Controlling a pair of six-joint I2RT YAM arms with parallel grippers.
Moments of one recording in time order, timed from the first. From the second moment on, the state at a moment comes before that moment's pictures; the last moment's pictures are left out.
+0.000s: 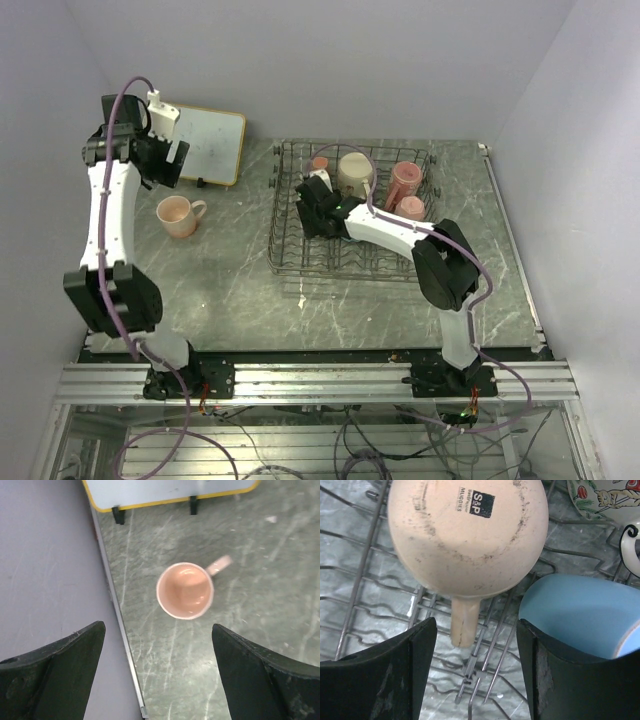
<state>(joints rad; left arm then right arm) 0.15 1.68 1.77 -0.90 0.00 0.48 0.77 2.03 1.54 -0.43 0.38 0.30</state>
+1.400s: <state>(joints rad) -0.06 1.00 1.11 -0.79 0.55 0.74 0.73 1.70 1.40 -0.29 -0.17 0.62</state>
